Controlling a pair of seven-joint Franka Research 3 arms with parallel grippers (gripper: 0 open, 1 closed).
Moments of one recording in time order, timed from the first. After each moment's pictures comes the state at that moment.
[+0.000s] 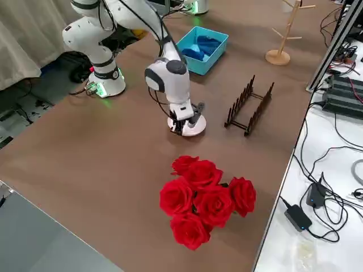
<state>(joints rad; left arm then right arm) -0.05 0.34 0.07 -1.77 -0.06 2.25 0.24 -0.14 0.28 -0.08 -2.28 -0.06 2.56 -0.27</state>
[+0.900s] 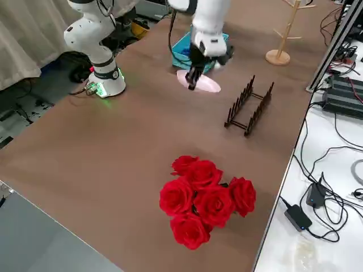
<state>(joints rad) -0.05 0.39 -0.05 -1.59 -0.12 2.26 0.36 0.03 0.14 -0.07 -1.71 -0.22 1.71 -0.01</state>
